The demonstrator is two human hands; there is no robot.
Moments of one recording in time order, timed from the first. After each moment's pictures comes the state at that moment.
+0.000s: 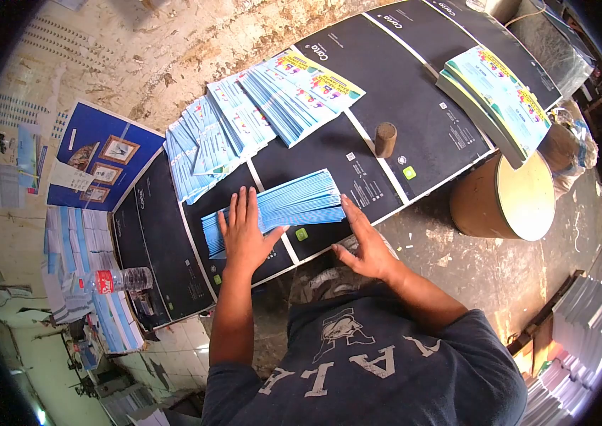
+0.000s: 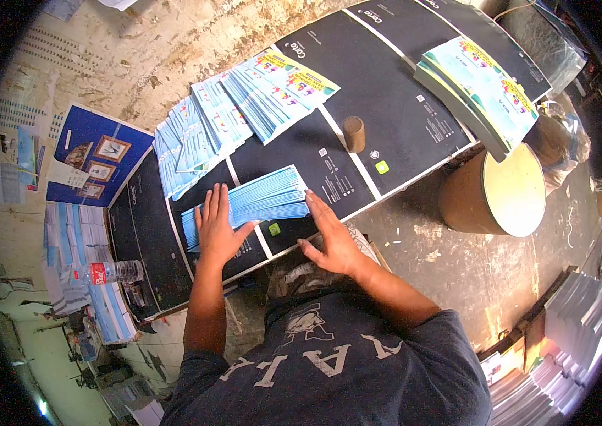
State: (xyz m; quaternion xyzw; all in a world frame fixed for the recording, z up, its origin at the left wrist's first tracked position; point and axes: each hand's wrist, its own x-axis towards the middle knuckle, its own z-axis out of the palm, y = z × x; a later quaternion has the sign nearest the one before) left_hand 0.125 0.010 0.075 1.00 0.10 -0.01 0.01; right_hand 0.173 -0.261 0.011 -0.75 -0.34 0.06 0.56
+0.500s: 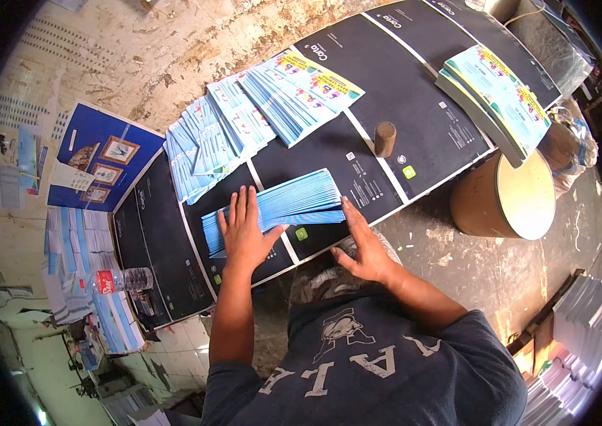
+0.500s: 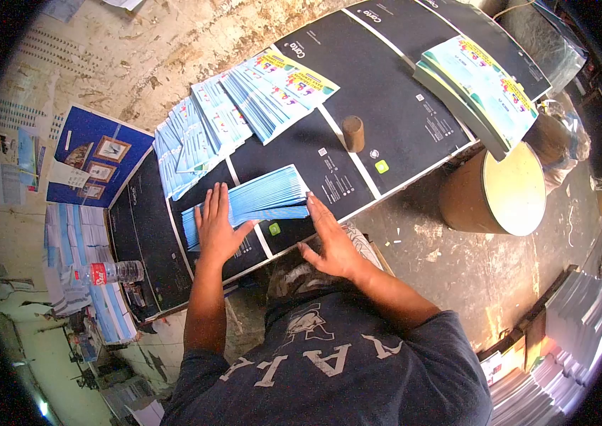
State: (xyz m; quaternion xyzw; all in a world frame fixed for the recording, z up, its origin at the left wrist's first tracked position) left_hand 0.127 0.010 0.077 1.00 0.10 -0.01 0.01; right_hand 0.165 -0.259 0.004 -0.75 -0.34 0.05 0.56
